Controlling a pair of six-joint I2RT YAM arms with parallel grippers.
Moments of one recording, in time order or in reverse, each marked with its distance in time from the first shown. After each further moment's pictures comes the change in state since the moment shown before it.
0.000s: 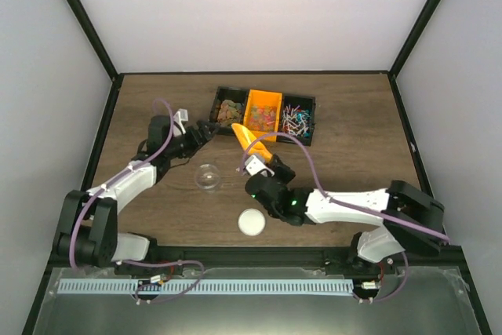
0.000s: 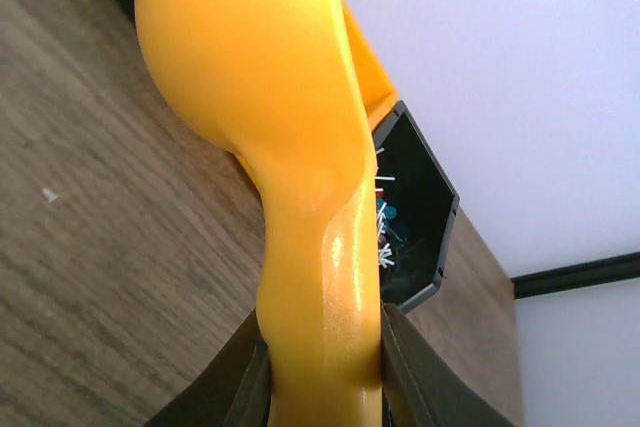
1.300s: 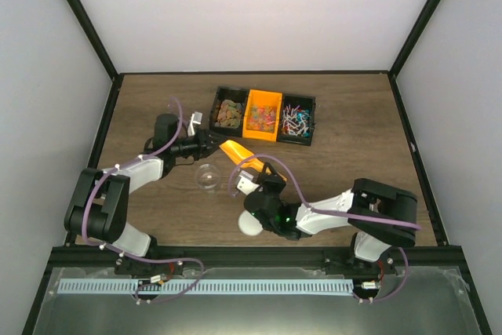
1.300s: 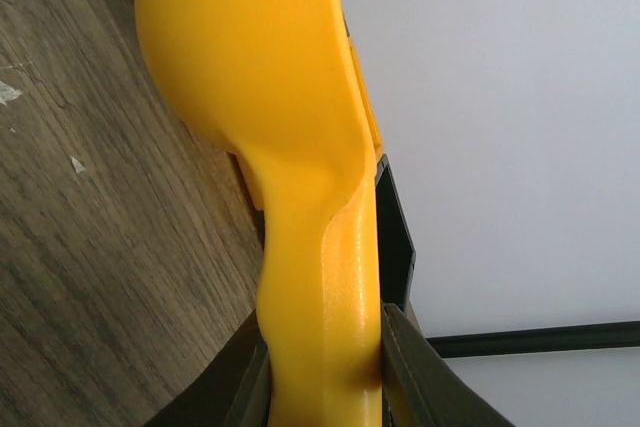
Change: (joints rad) left arm 0.006 0.182 0.032 0.186 0.409 -0.120; right arm 0.116 0.204 -0.150 0.527 0.145 -0.449
